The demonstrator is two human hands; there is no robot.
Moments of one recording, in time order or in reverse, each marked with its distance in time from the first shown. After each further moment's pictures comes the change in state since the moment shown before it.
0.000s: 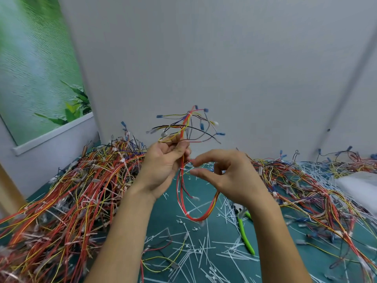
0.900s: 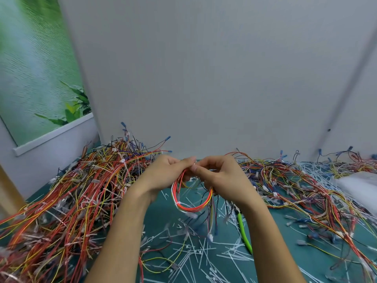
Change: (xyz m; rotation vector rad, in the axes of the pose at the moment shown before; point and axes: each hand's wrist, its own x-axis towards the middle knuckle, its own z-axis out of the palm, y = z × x) left_hand -0.002 -0.004 -0.012 0.728 0.019 -0.327; right_hand 0.007 0.015 0.020 0.376 -0.074 0.336
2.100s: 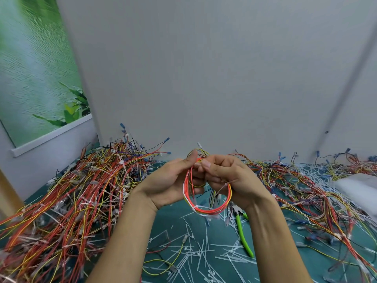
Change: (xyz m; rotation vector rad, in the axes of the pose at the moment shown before) left_hand -0.004 0.006 0.015 -0.690 -0.560 -0.037; right_hand -0.003 -0.009 -0.015 0.616 -0.246 0.053
